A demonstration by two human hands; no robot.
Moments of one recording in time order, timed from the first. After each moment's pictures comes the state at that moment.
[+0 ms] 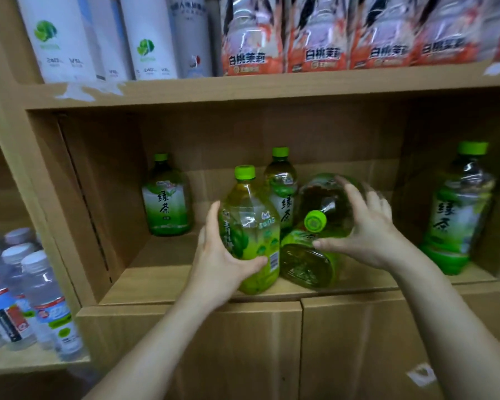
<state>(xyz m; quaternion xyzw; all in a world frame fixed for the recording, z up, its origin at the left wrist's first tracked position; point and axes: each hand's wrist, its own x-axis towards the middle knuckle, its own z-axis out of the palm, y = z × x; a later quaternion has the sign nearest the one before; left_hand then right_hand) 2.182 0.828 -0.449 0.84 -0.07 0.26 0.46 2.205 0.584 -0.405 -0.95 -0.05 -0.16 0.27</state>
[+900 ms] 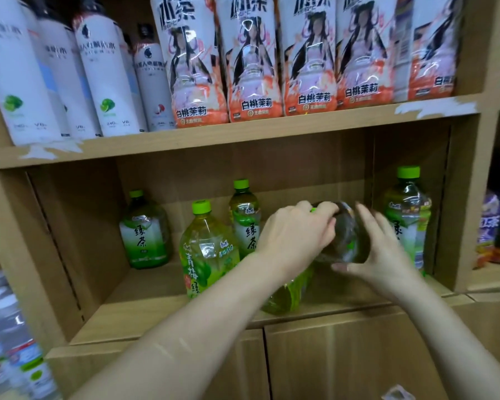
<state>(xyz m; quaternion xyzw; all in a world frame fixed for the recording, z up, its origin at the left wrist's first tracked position) 2.192 0.665 -0.363 0.86 -0.32 0.40 0.05 2.197 0.497 -0.424 -0.90 -0.07 -0.24 0.36</state>
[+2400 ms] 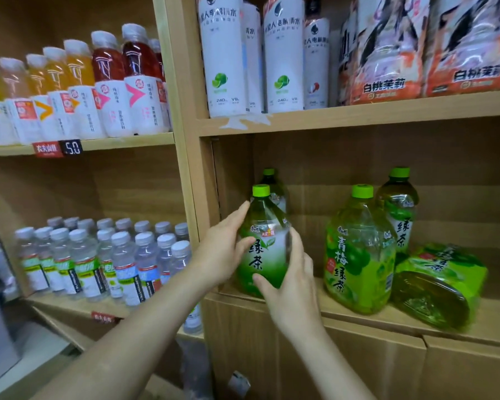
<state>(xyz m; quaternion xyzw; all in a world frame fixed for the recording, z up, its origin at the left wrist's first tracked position) 2.136 0.972 -0.393 0.93 -0.02 0.28 0.22 2.148 0.835 -0.458 -0.82 -0.21 -0.17 0.50</state>
